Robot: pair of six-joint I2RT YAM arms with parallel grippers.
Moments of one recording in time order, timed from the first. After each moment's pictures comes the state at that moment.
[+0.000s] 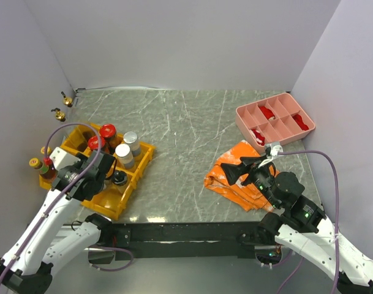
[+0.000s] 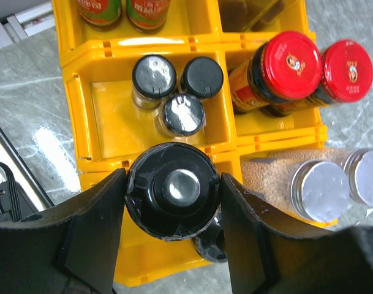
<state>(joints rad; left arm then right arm) -0.47 0.79 0.94 -1.34 -0.86 -1.47 0.80 0.36 0.60 -0.34 0.26 0.41</state>
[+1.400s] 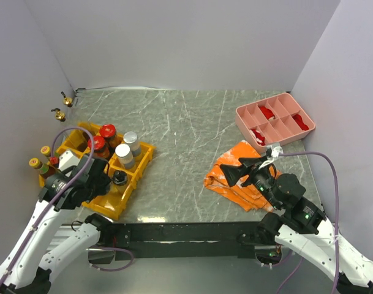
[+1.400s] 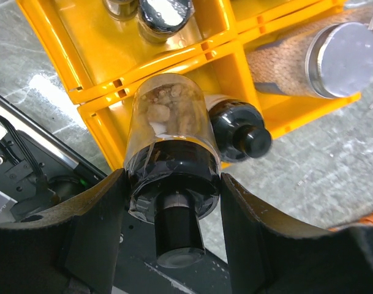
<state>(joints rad) -0.47 0.70 1.00 -1.41 -0.50 -1.24 0.80 0.34 0.58 -0.32 0.23 0.43</state>
